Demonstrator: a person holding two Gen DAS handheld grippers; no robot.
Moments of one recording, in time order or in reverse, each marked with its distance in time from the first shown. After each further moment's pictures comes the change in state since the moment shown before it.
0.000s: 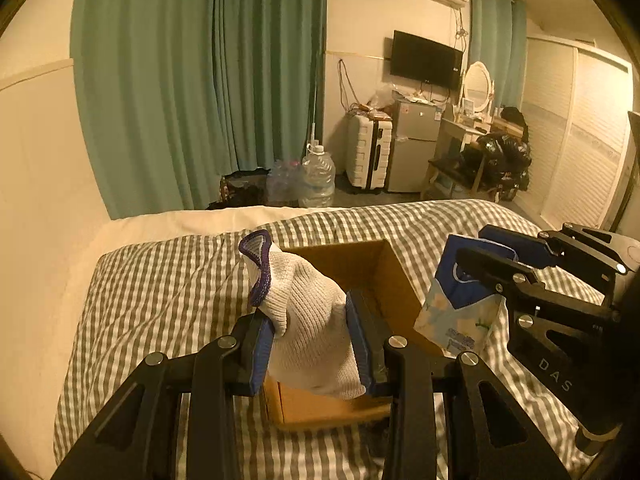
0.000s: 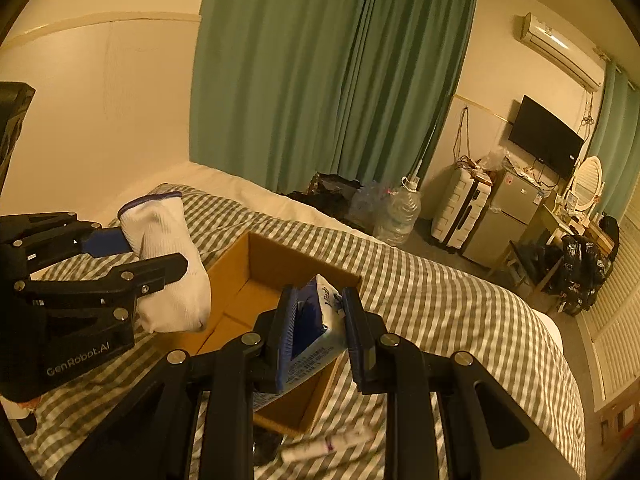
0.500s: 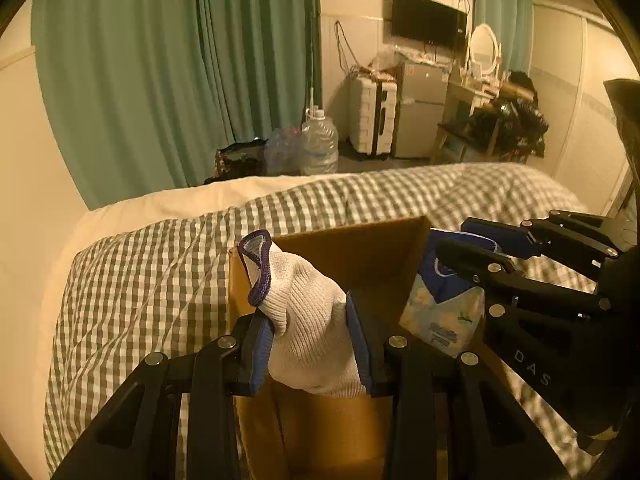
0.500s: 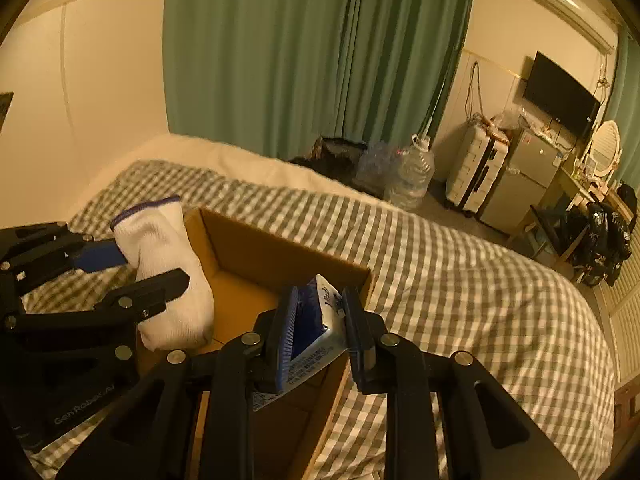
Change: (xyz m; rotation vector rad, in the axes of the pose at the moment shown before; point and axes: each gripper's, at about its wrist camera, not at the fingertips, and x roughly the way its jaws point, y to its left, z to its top) left arm 0.117 -0.002 0.000 0.030 0.124 0.054; right arm 0.132 -0.025 -0.009 0.057 0.139 0.046
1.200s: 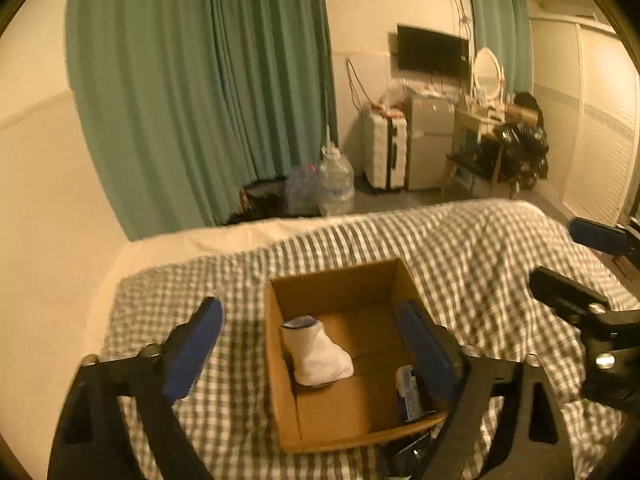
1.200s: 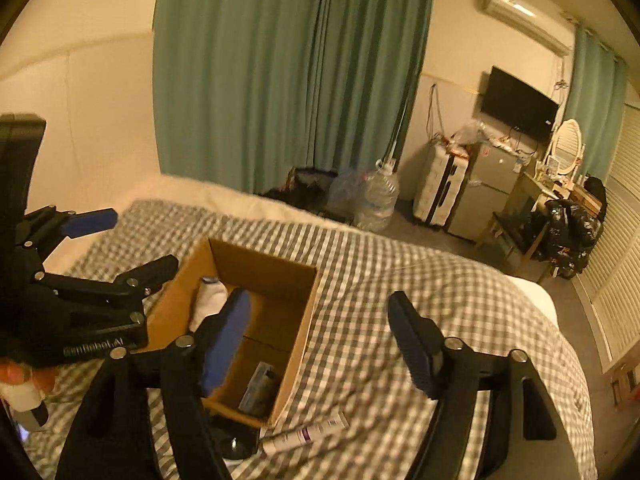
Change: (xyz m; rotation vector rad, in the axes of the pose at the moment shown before) left arm -0.134 -0.026 0.016 0.000 -0.156 0.097; right arm -0.172 -0.030 -0.024 0.081 -0.137 -0.076
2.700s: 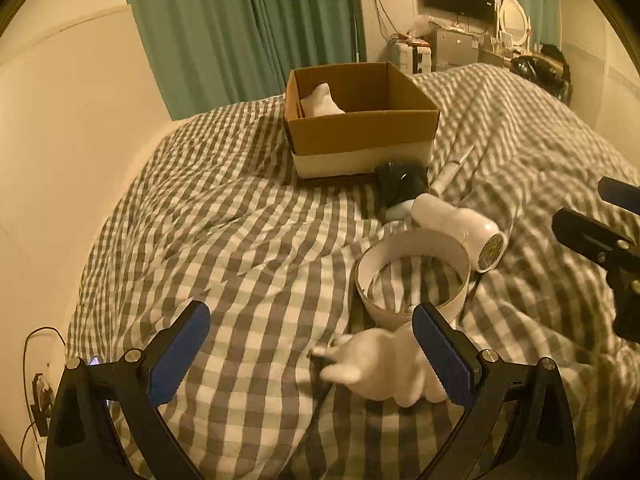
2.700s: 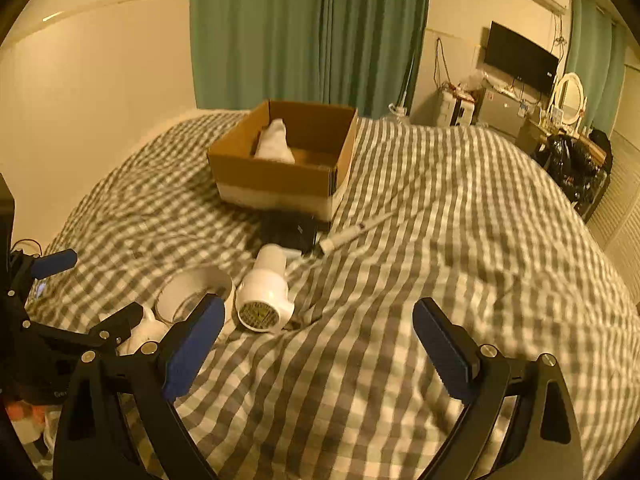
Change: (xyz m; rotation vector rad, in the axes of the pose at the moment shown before) left arm -0.103 -0.042 -0.273 -0.044 0.252 0.119; right arm -0.091 0.062 -0.222 0.035 0.158 0.054
